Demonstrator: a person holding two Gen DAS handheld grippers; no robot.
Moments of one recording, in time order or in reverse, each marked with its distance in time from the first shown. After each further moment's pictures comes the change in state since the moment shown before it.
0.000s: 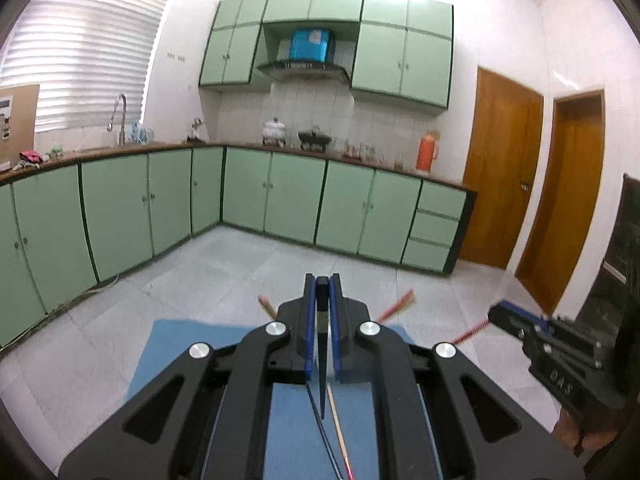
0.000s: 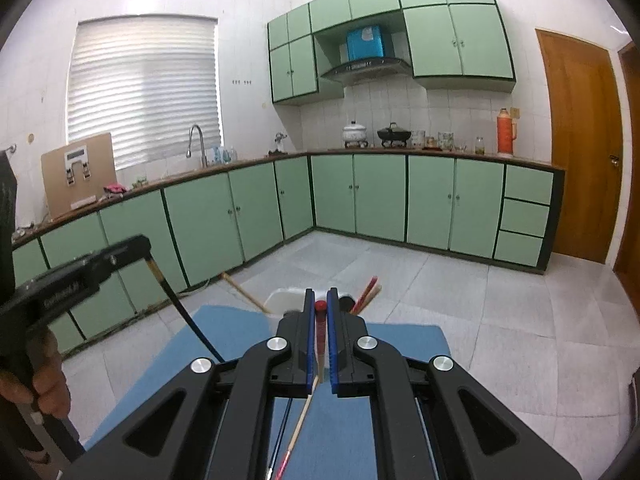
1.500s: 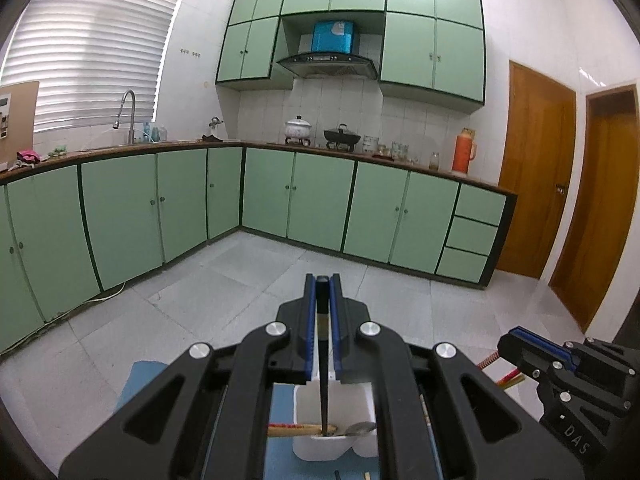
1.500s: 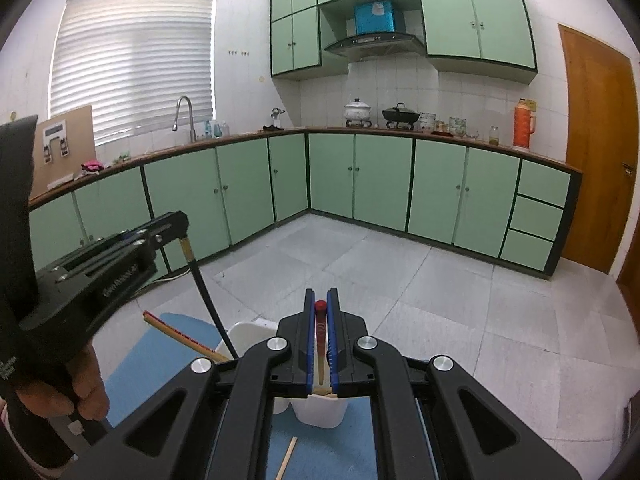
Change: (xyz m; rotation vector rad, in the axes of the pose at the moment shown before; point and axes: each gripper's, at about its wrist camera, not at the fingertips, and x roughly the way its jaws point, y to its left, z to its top) left arm 0.174 0.031 0.012 0.001 0.015 0.091; right arm 0.162 -0.008 0.029 -0.057 0.103 -0.019
